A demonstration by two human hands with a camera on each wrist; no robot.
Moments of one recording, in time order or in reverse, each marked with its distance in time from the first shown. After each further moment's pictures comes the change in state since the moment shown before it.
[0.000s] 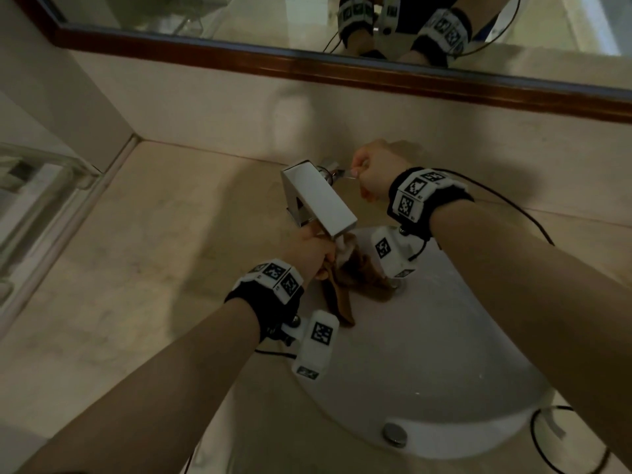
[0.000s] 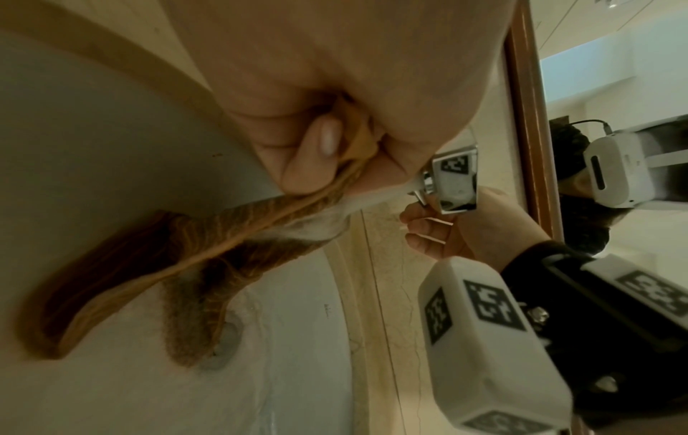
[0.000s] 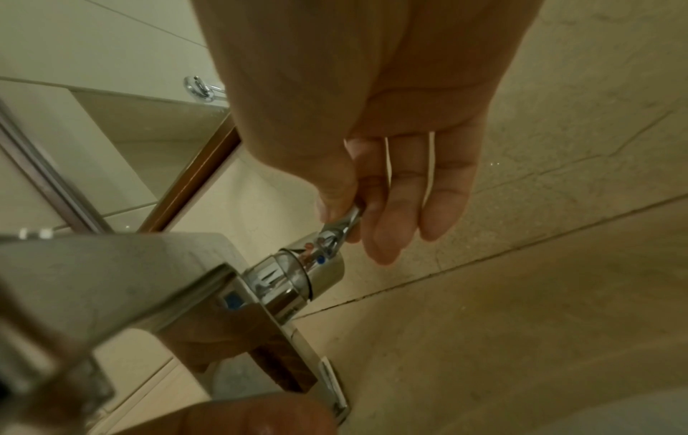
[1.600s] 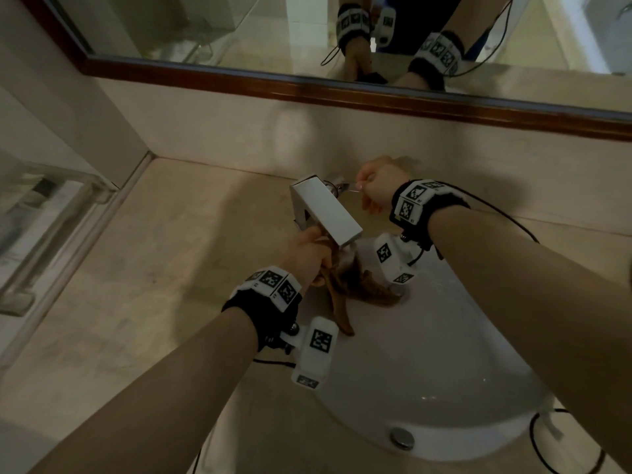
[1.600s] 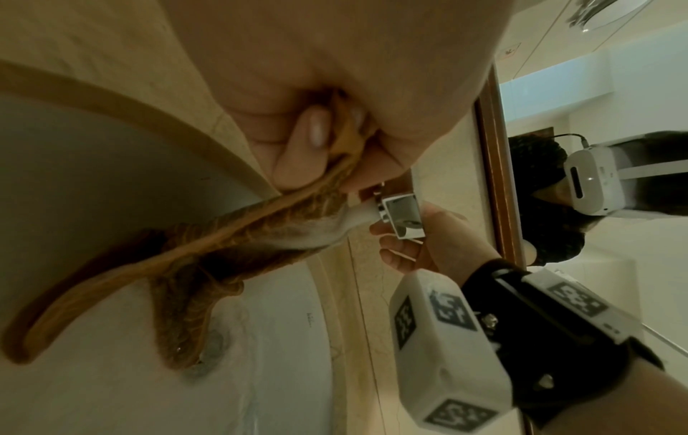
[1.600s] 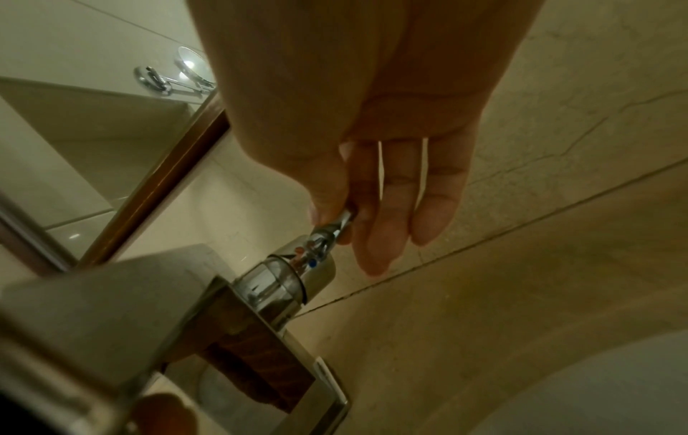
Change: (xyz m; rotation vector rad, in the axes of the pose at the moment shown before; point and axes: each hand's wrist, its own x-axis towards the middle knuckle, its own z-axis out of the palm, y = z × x) left_hand -0.006 0.006 -0.019 -0.054 -0.048 -0.035; right_hand -0.001 -0.002 -0.004 0.044 -0.053 0.052
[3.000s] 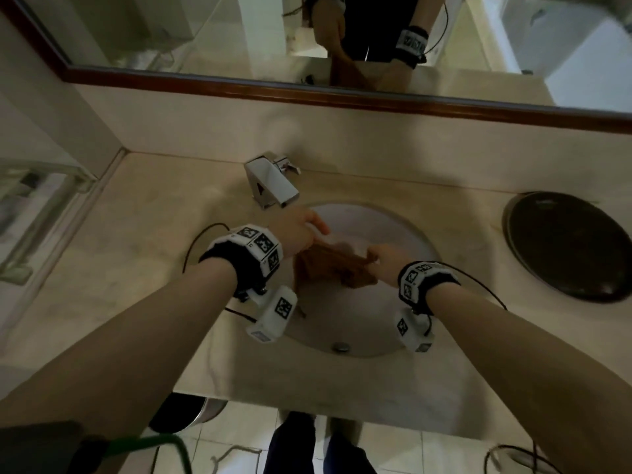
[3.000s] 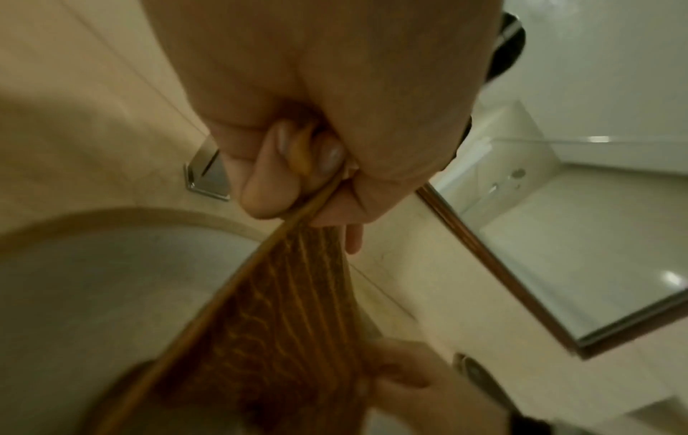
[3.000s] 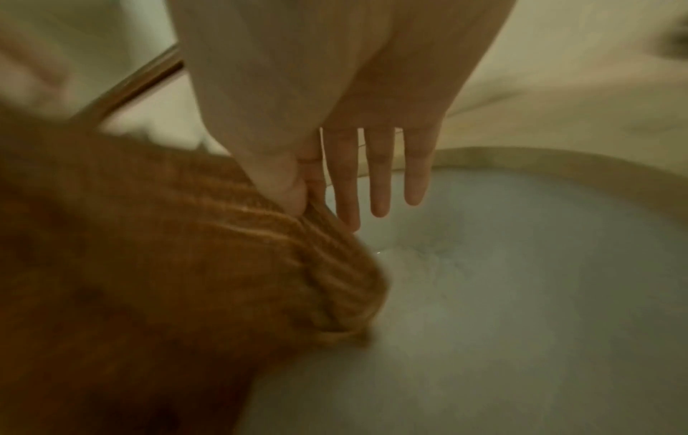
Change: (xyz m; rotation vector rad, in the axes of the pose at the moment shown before) left_hand -0.115 0.025 0.043 0.789 -0.185 0.198; right_hand -0.214 0.128 0.011 -0.349 -0.179 0.095
